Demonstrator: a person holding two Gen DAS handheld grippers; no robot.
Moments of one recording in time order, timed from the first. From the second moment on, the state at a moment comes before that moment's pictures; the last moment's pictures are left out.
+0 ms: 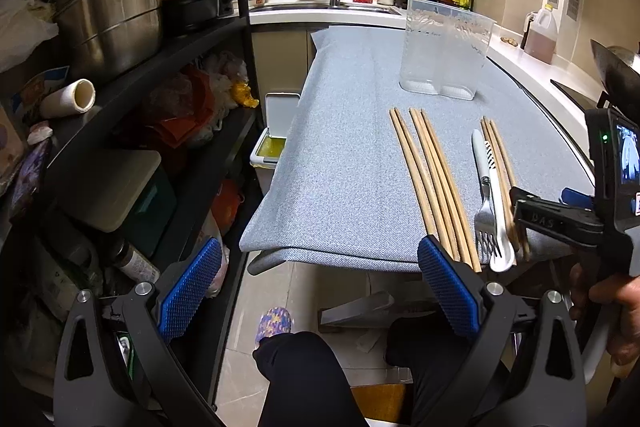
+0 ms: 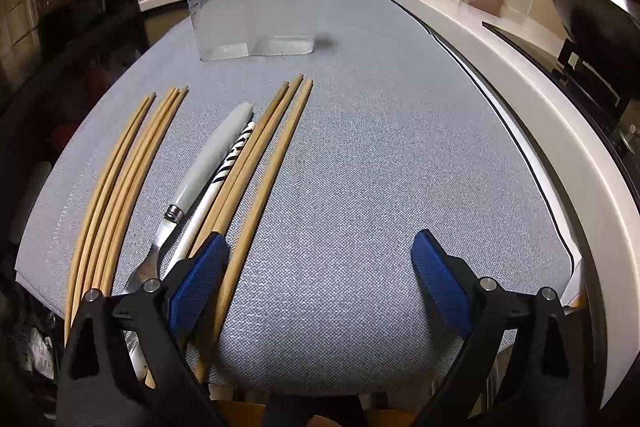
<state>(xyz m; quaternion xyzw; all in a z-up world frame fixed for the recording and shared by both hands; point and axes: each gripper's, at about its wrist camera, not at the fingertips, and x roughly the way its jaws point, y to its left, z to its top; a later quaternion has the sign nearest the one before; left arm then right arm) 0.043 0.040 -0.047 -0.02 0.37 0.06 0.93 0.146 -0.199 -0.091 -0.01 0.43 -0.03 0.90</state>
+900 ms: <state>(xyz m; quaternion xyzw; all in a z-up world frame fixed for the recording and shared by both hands) 0.081 -0.005 -0.101 0.01 0.35 0.01 0.94 0.098 -0.239 -0.101 0.01 0.34 -0.01 0.94</state>
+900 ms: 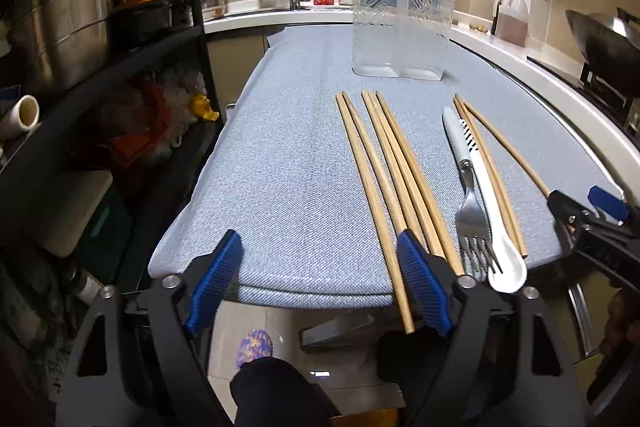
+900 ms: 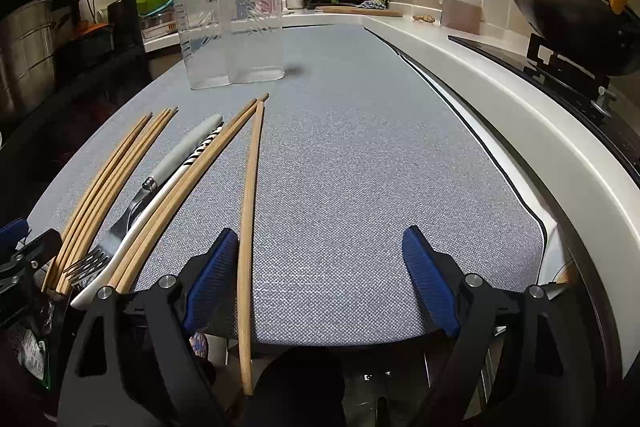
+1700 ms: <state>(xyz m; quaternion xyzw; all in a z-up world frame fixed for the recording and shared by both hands) 0.071 -0.004 -0.092 0.03 0.28 -0.05 0.96 0.068 -0.217 -0.091 -0.01 0.27 0.05 0.96</state>
